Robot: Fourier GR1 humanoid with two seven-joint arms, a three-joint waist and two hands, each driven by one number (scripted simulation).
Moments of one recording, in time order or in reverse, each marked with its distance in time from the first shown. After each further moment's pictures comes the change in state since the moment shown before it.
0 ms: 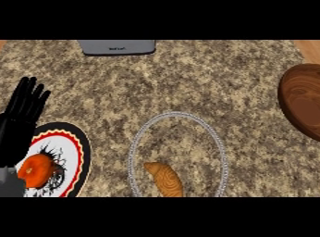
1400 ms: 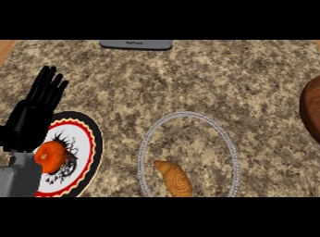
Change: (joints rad) left arm -0.104 -0.037 -0.038 0.068 -0.031 -0.024 -0.003; right arm -0.894 0.238 0.317 1.161 0.357 0.000 -0.114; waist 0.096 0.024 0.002
